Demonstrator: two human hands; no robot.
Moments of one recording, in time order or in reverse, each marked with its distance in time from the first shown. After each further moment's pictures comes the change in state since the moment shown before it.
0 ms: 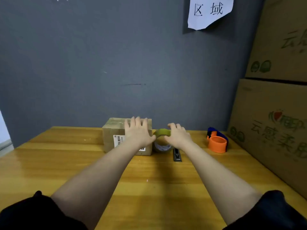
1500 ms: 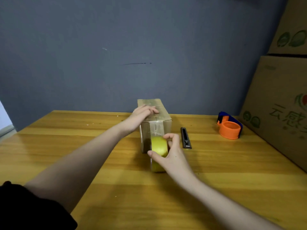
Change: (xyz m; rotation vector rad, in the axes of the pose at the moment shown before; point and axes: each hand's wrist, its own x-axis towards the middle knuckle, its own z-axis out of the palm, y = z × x) left_hand 0.021 -0.051 0.022 -1.006 -0.217 0.269; right_hand -0.105 -0.039 0.055 0.678 0.020 -0.012
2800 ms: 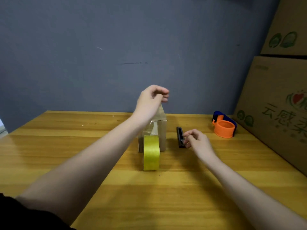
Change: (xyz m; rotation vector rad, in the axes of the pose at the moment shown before) left_hand -0.002 0.090 0.027 -0.362 0.375 0.087; right_hand 0.050 0.055 -0.071 0.030 0.140 0.178
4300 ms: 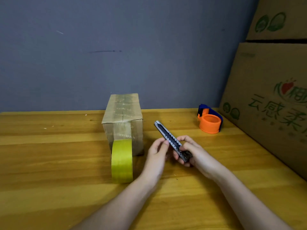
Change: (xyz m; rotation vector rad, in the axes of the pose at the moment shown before) left_hand -0.073 -0.124 0.110 -0.459 -0.093 -0.378; right_hand 0.009 0.043 -0.030 0.475 -0.404 0.137
